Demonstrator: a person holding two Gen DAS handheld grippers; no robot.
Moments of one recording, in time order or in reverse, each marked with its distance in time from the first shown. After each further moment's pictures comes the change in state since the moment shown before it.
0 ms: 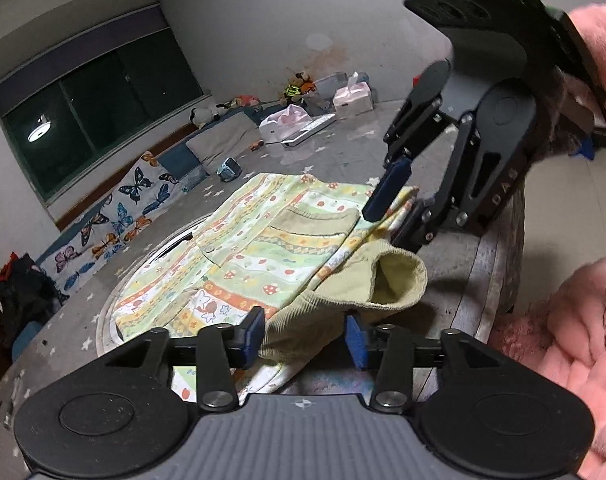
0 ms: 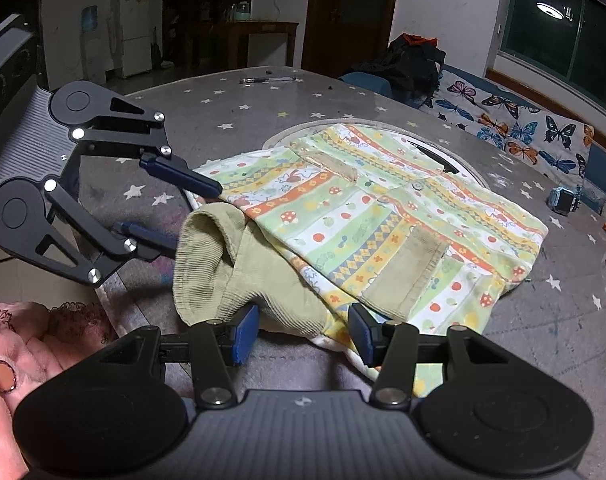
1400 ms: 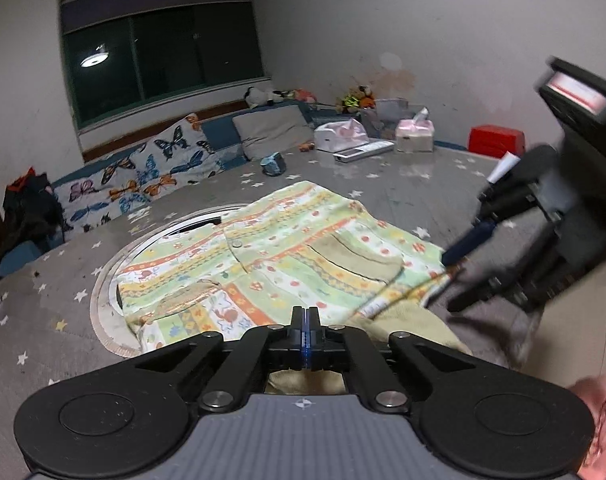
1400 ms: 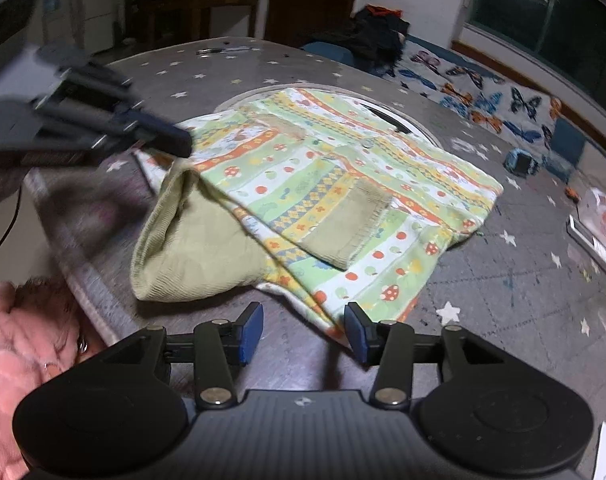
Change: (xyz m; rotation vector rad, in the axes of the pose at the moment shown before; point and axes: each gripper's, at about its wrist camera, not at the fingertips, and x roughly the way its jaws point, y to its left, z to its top) left arm 0.010 0.040 0.019 -0.354 -0.007 0.029; right arm -0.011 -0.013 -0.016 0.020 0.092 -0.110
